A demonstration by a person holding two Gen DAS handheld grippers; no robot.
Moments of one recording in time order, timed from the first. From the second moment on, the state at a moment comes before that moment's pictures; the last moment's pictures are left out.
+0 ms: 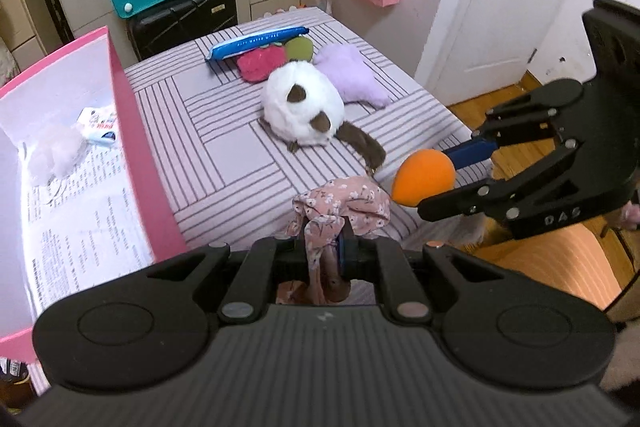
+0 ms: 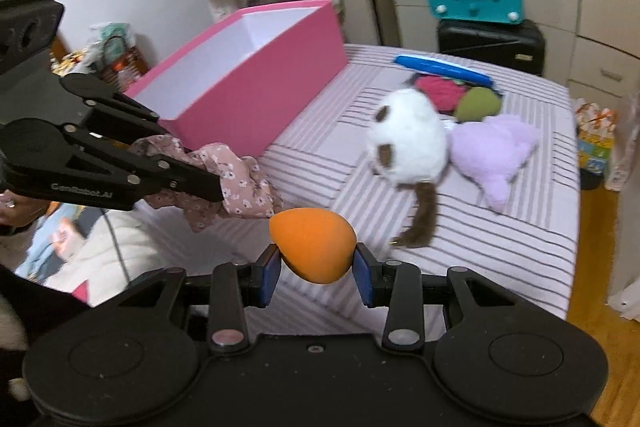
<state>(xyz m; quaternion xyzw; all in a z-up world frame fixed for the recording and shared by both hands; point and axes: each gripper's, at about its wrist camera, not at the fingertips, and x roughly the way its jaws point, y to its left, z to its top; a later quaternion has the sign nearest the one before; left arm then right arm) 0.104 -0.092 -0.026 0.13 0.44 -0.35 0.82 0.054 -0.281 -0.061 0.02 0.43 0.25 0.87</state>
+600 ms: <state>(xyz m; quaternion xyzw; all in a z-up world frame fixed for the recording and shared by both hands) 0.094 -0.007 0.023 0.09 0.38 -0.31 0.87 0.064 -0.221 -0.012 -0.01 0.39 0.34 0.86</state>
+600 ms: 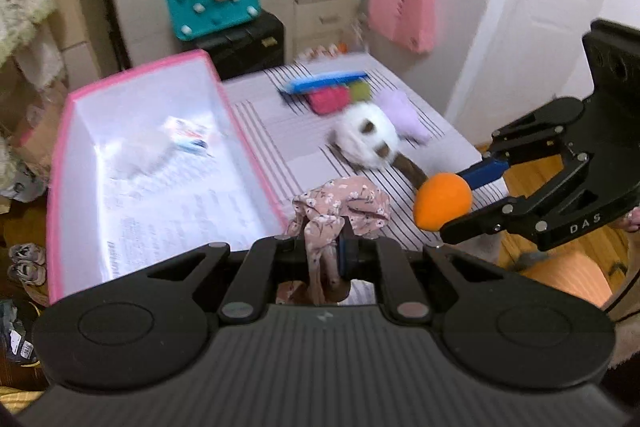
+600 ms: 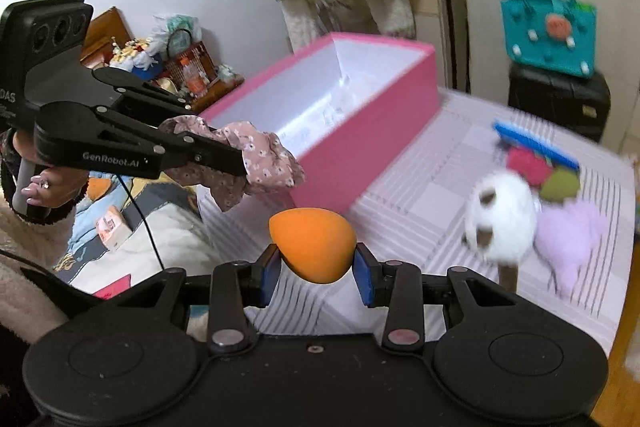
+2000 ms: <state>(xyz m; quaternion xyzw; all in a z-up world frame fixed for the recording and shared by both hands) 0.358 0.049 -0.064 0.11 0.51 -0.15 0.84 0.285 -0.036 -0.054 -0.39 0.38 0.41 0.74</state>
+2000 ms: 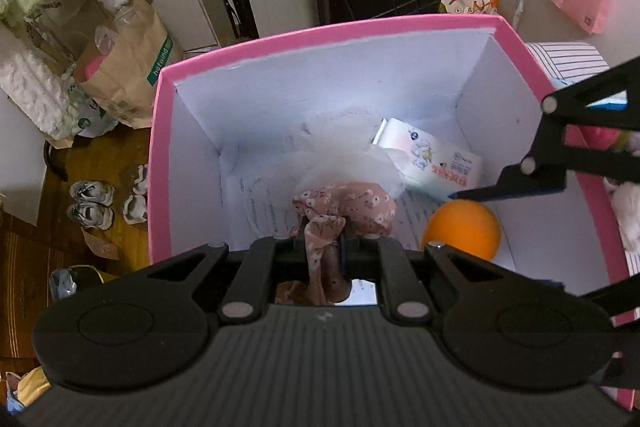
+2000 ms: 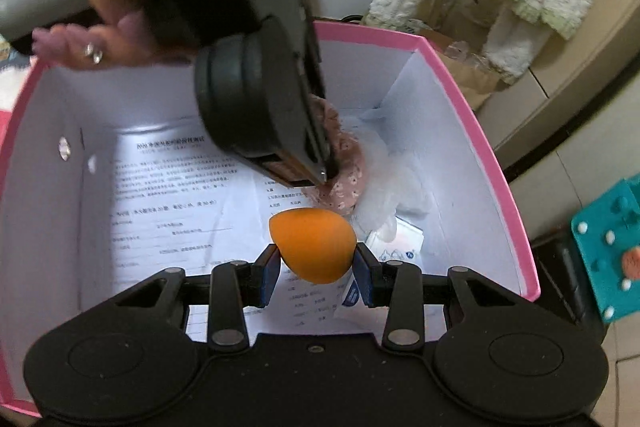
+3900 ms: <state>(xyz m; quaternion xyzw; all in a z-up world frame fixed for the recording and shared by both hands) 0.146 0.067 0.060 0.20 0.40 -0.18 0.88 0.109 -0.109 0.061 -0.16 0.37 0.35 0.85</state>
